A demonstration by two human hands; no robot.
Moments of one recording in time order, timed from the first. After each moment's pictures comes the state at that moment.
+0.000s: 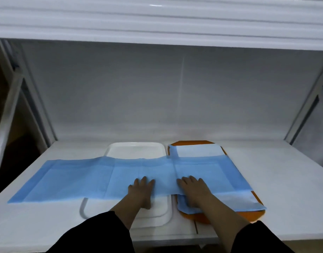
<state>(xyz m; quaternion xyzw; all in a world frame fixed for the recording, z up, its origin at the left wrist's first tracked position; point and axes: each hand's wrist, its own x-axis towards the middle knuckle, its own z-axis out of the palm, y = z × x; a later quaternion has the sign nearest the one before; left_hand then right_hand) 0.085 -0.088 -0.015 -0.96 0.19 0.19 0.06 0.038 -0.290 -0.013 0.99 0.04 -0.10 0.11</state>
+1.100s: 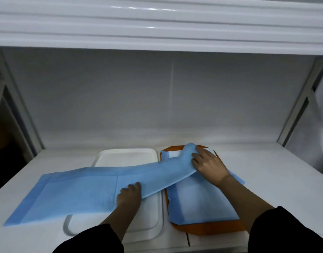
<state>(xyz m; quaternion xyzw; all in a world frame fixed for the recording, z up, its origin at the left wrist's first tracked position) 0.097 -0.101 -0.026 -0.99 0.12 0.10 0.07 0.062 -0.380 0.053 0.93 0.14 0.22 0.25</state>
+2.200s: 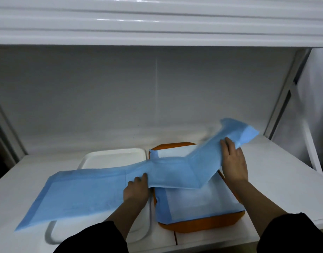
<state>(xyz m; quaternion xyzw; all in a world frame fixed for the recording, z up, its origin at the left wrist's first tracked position) 0.092 -0.165 -0.008 -0.99 0.15 0.06 -0.05 0.023 -0.466 0.035 0.94 -0.21 0.26 -0.03</state>
